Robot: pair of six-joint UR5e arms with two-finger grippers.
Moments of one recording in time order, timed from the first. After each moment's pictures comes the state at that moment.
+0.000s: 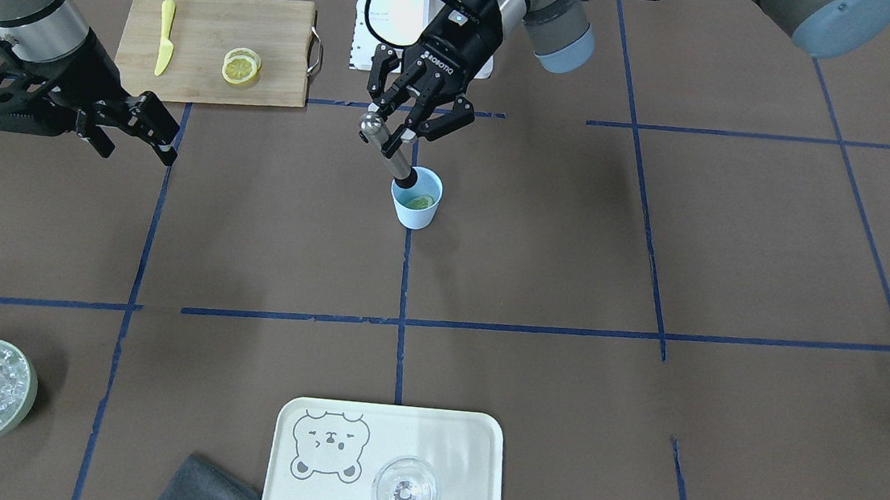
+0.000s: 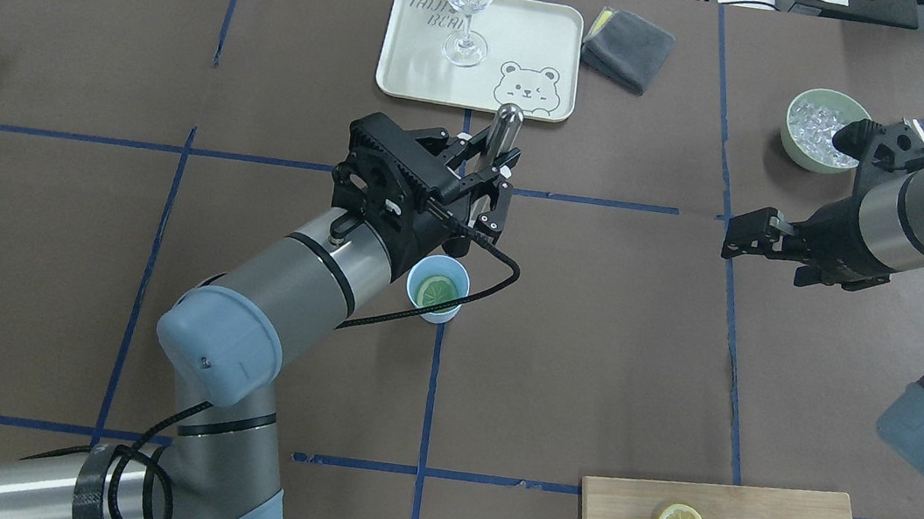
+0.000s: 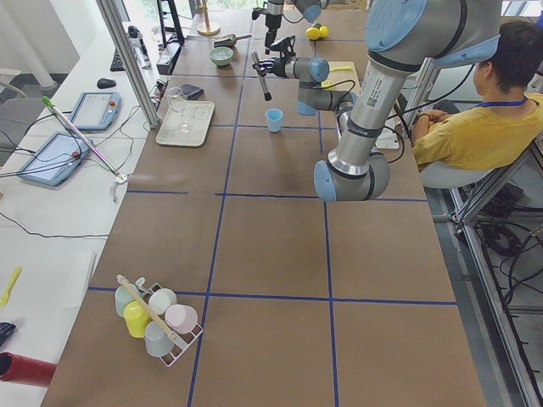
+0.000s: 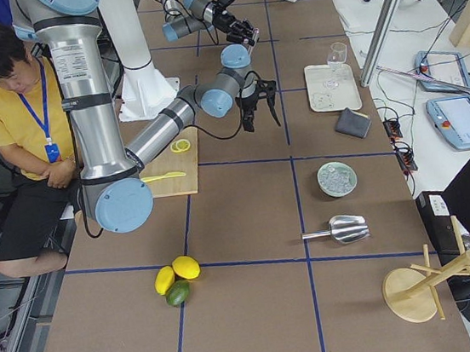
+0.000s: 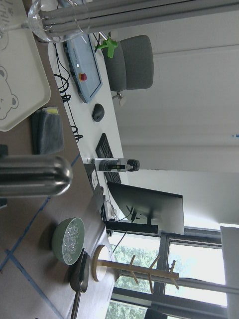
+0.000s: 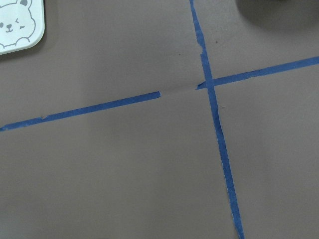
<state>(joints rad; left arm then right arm) -0.35 -2.22 -1.71 -2.56 -1.03 -0.48 0.84 -1.46 2.06 -1.35 2.07 1.22</state>
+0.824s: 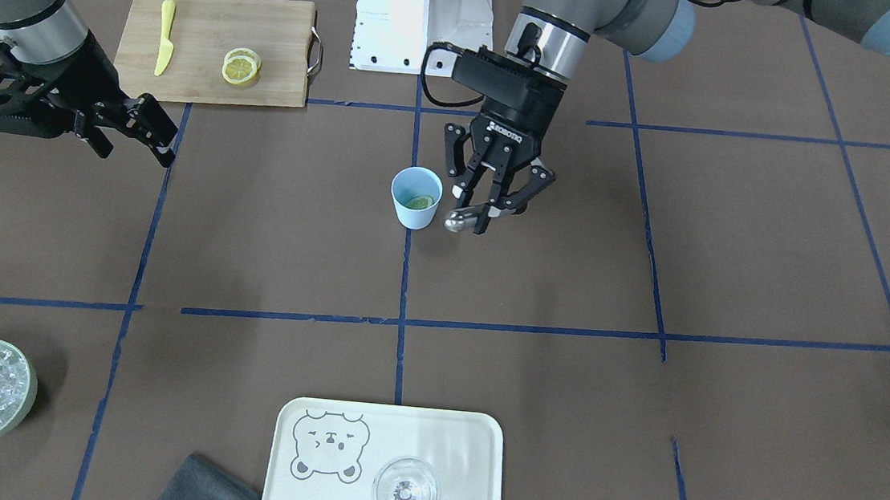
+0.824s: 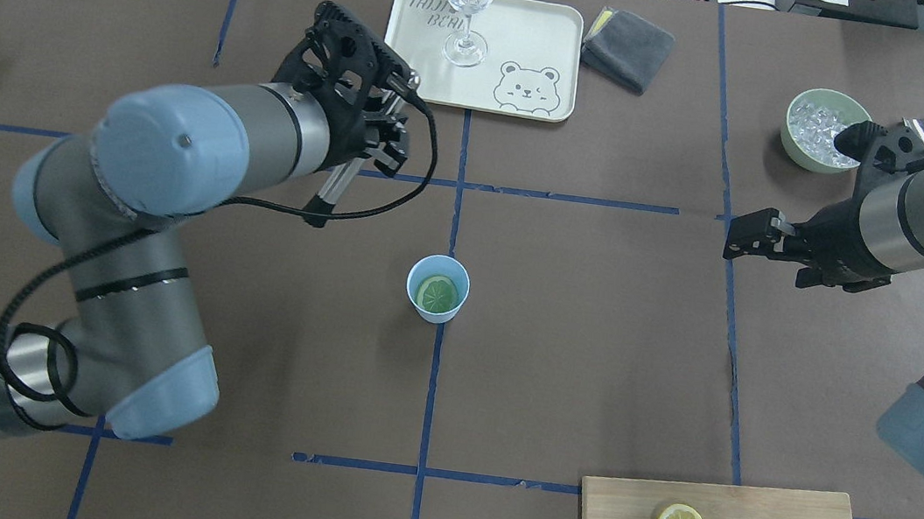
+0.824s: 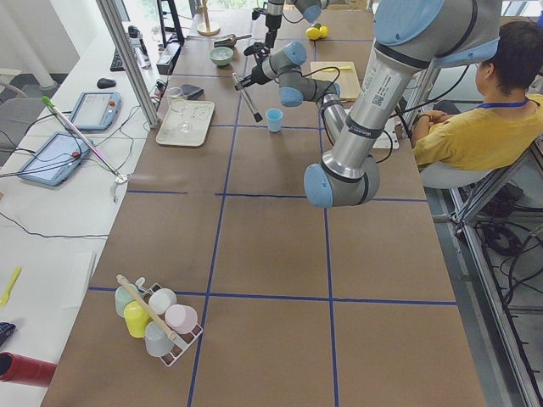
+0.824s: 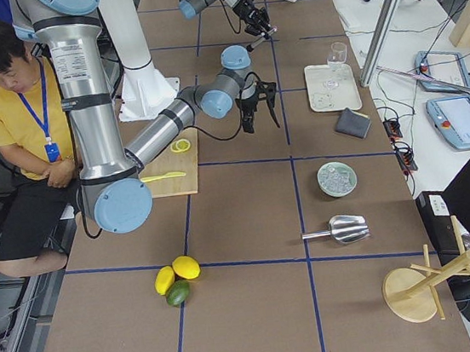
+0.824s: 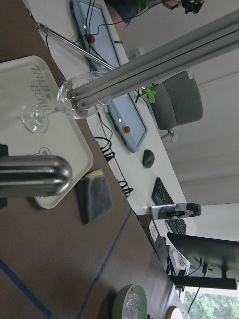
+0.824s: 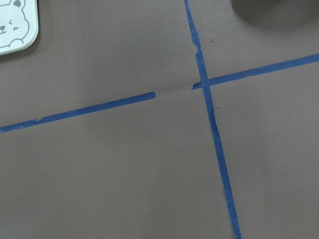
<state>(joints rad) -0.60 -2.14 -1.86 -1.91 -1.49 -0.55 0.84 -1.46 2.05 -1.35 2.06 1.23</state>
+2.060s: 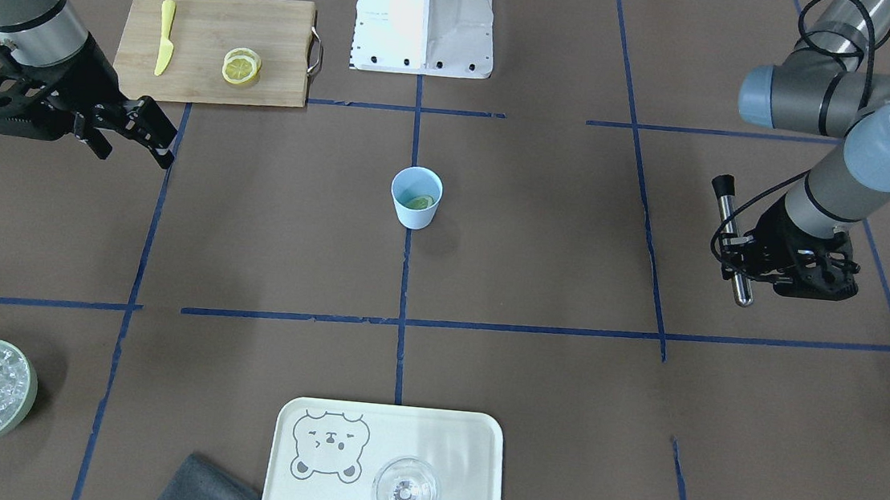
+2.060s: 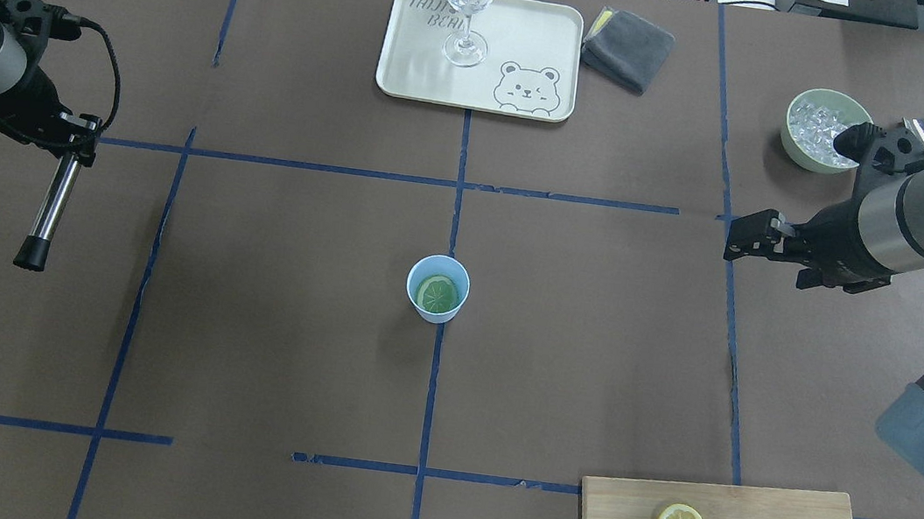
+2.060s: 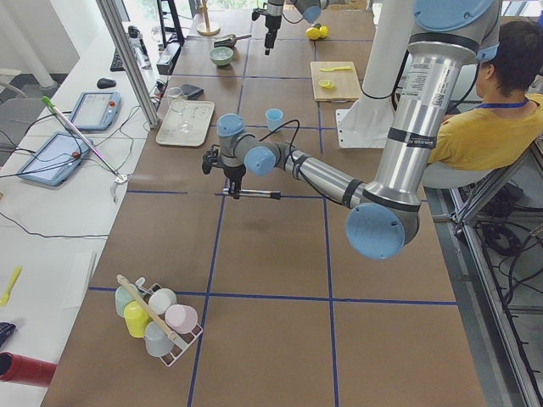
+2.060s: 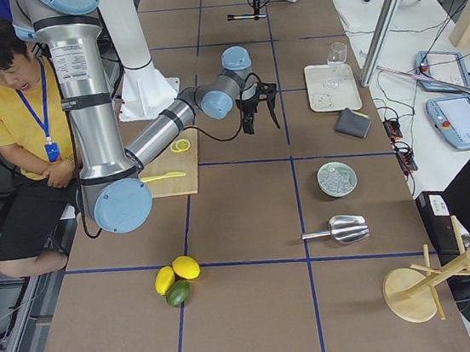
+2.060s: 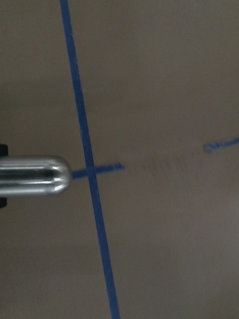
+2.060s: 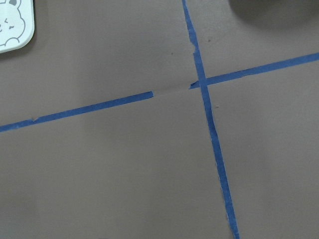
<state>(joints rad) -0.97 -1.79 -1.66 -1.76 -2.16 -0.73 0.84 -1.46 2.05 -1.35 2.06 1.23</state>
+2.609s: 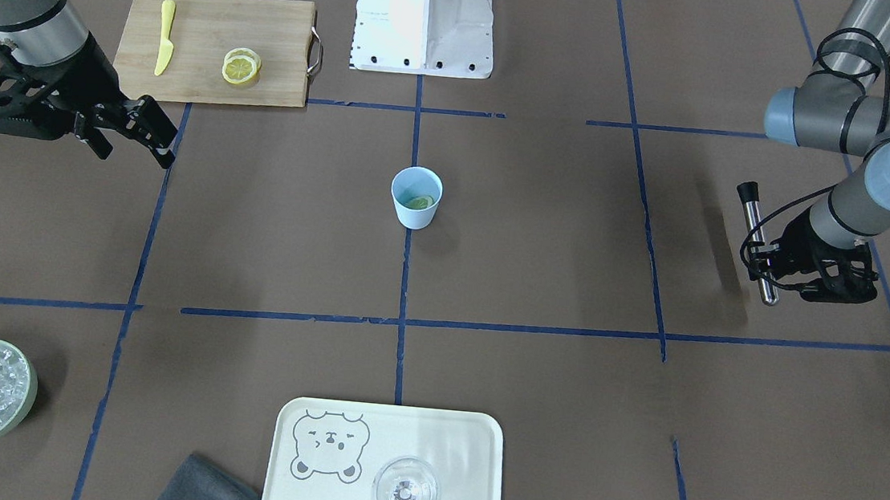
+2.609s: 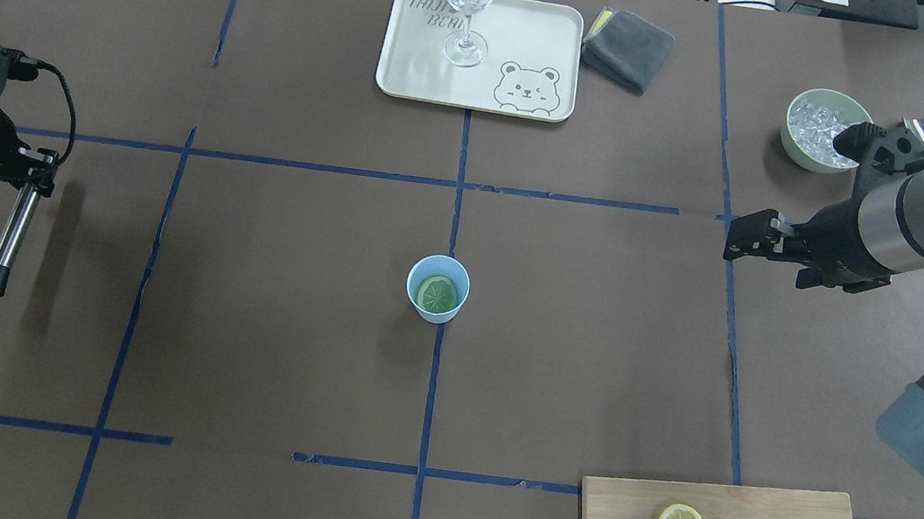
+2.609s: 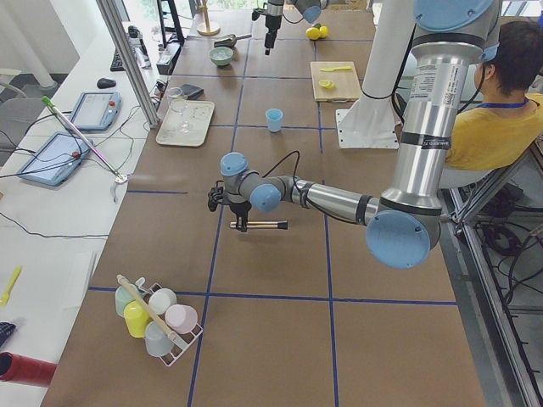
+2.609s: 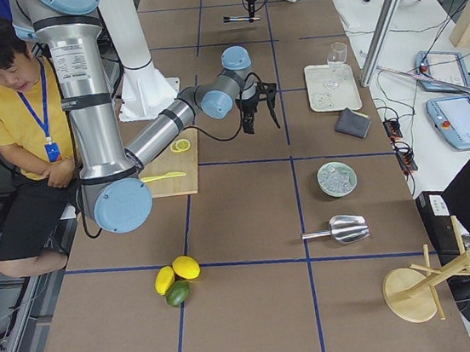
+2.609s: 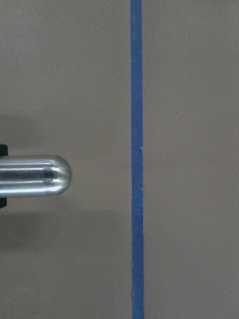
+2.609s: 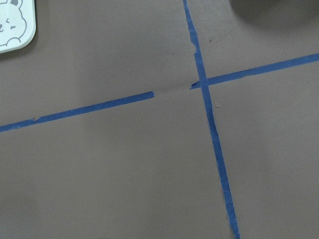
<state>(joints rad) -0.97 -1.71 -1.56 -1.92 -2.16 -0.73 0.84 -1.46 2.05 -1.35 2.06 1.23</state>
